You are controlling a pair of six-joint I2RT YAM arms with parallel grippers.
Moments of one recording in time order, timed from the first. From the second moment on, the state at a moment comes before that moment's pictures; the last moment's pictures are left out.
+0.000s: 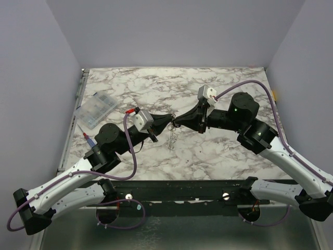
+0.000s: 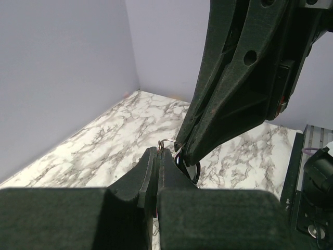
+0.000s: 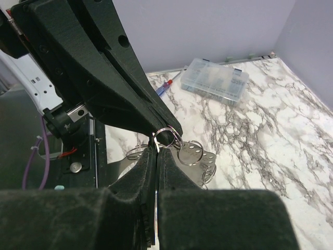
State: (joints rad) left arm -0.93 0.79 0.79 0.24 0.11 0.05; right arm 0.81 1.06 1.17 -0.17 -0.52 -0.09
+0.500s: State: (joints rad) left arm -0.93 0.77 0.78 0.25 0.12 0.04; right arm 0.81 1.04 1.16 -0.17 -0.52 -0.09
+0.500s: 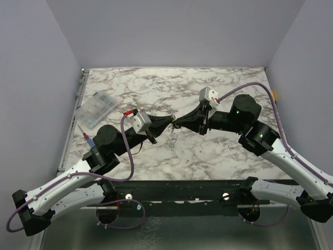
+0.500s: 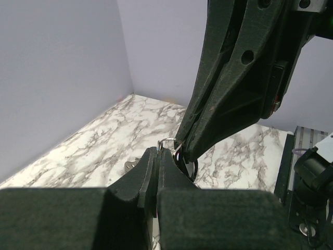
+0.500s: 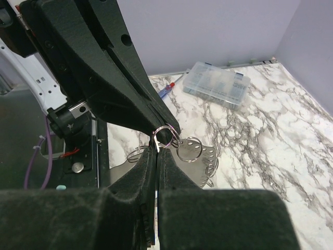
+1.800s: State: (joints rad) left arm -0.93 0.83 0.78 0.27 0.11 0.01; right arm 0.81 1.13 1.29 -0.28 -0.53 -0.09
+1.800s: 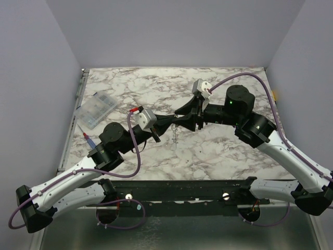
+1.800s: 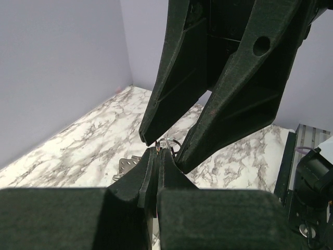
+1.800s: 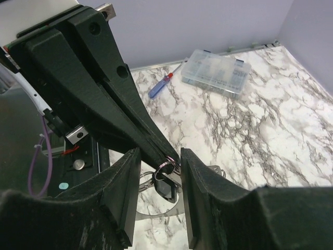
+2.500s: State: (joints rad) left arm -0.93 0.82 0.78 0.27 0.10 -0.01; right arm 0.81 1.11 1.28 -0.30 -0.46 -0.13
